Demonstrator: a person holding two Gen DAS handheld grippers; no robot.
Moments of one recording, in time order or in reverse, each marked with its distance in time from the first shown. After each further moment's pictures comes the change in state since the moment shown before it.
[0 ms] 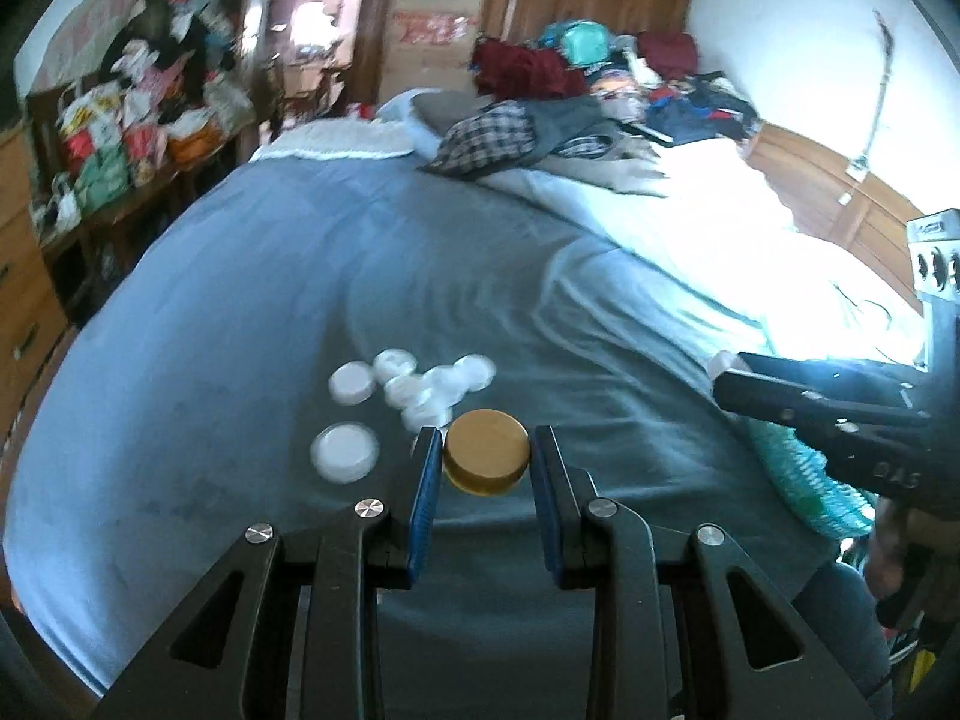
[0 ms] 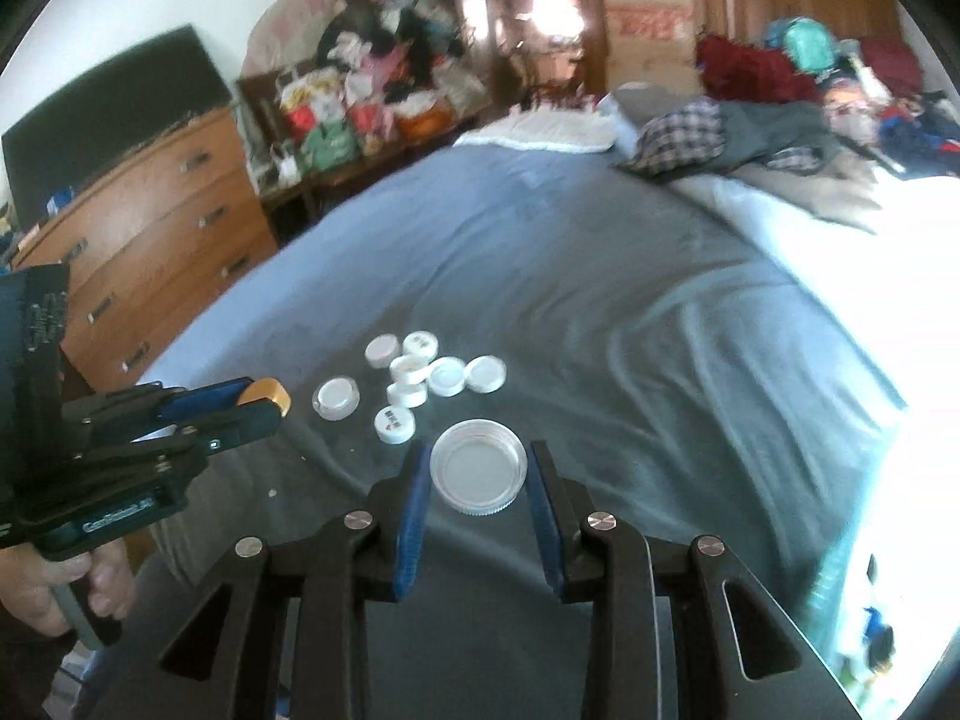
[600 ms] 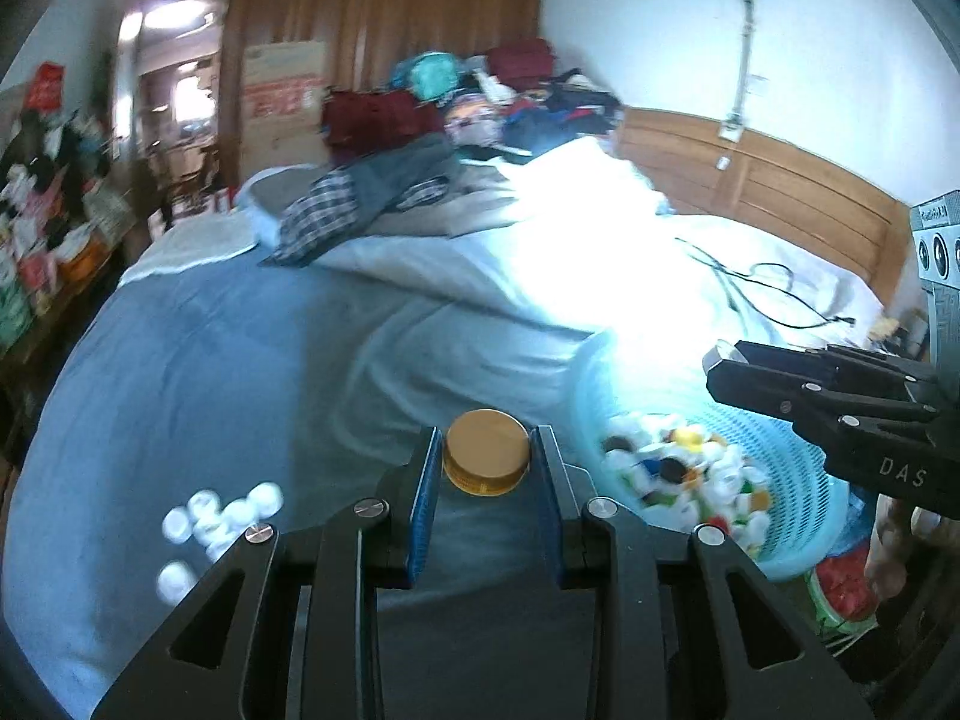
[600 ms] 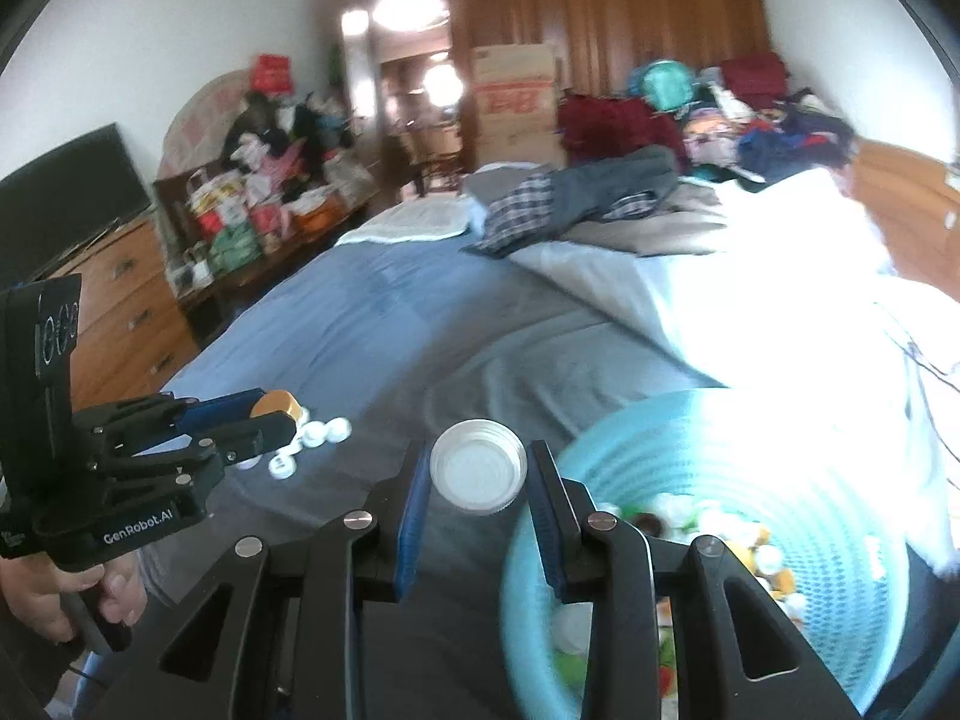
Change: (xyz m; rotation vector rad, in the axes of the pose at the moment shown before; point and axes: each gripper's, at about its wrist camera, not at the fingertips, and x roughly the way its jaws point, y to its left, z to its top) left arm -0.009 -0.164 0.057 0.233 -0.083 -0.177; right arm -0.149 -0.088 -0.020 0.143 -0.180 -0.220
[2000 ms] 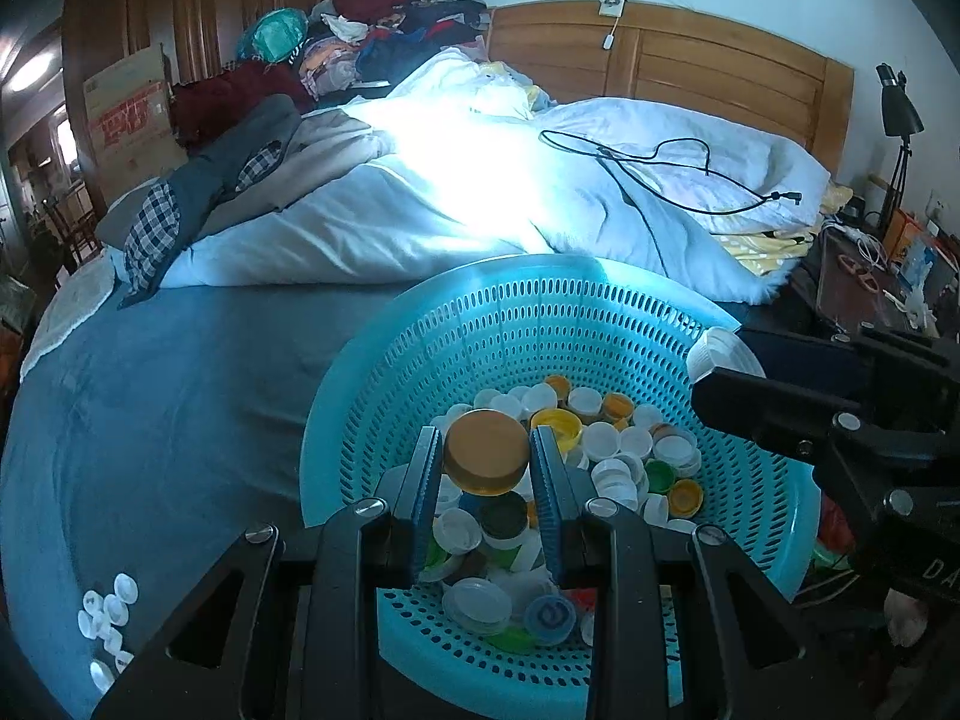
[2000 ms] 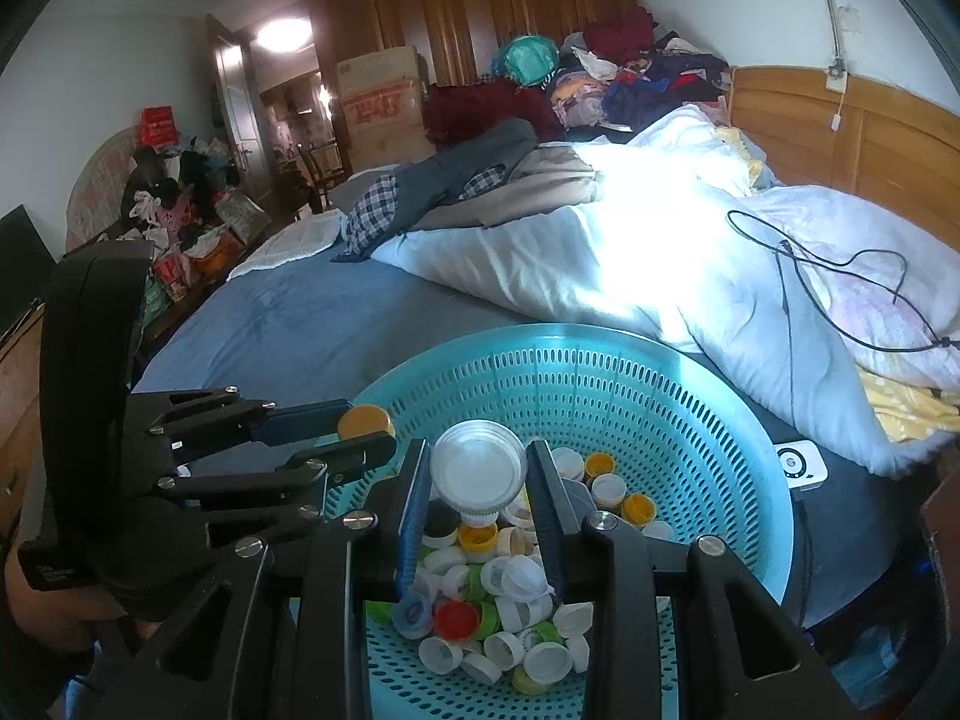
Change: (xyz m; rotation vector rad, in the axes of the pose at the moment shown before) left arm 0.095 -0.158 0.025 0.243 0.203 -0.117; right arm -0.045 -0.125 -0.038 0.196 0.027 -0.153
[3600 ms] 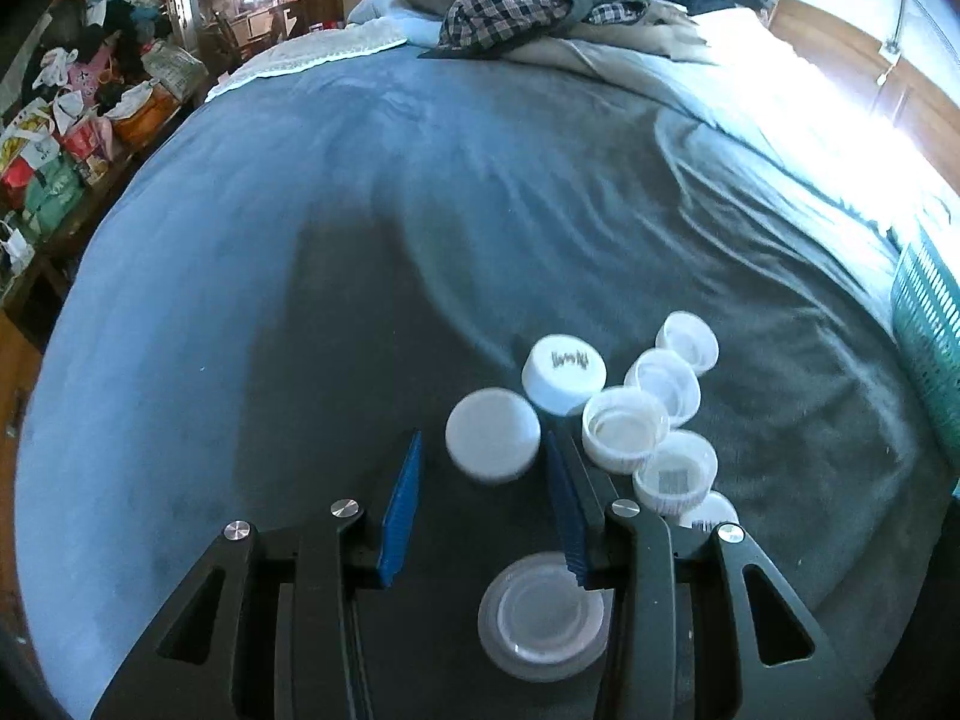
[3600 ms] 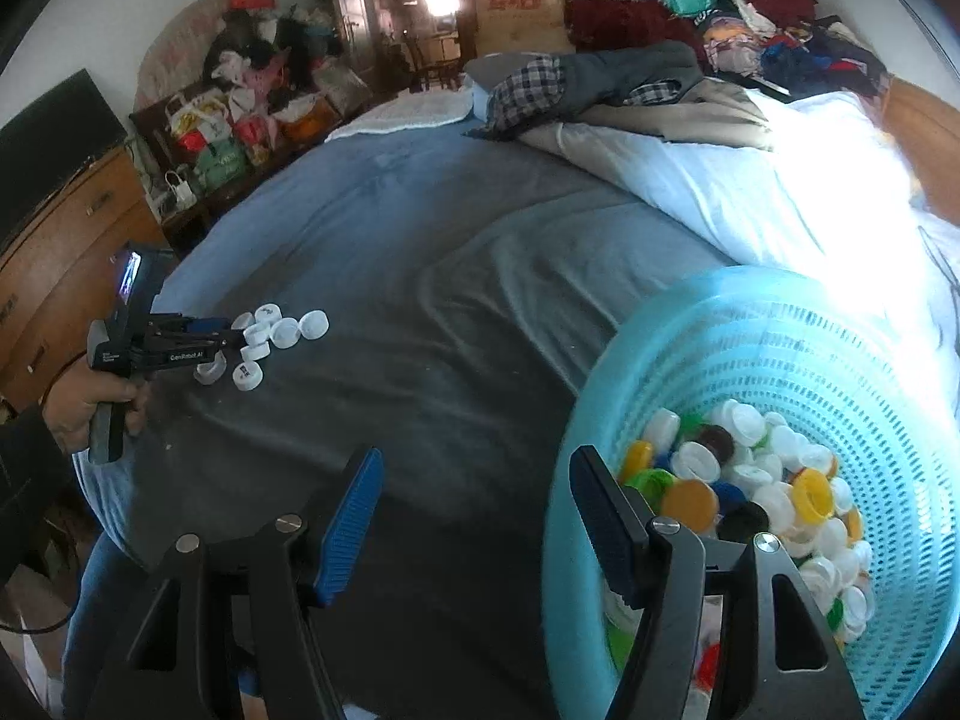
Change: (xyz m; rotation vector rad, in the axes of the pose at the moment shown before) left arm 0.008 0.372 -0.229 -0.387 0.185 0.247; right arm 0.132 0.160 -0.032 -0.221 0.249 0.163
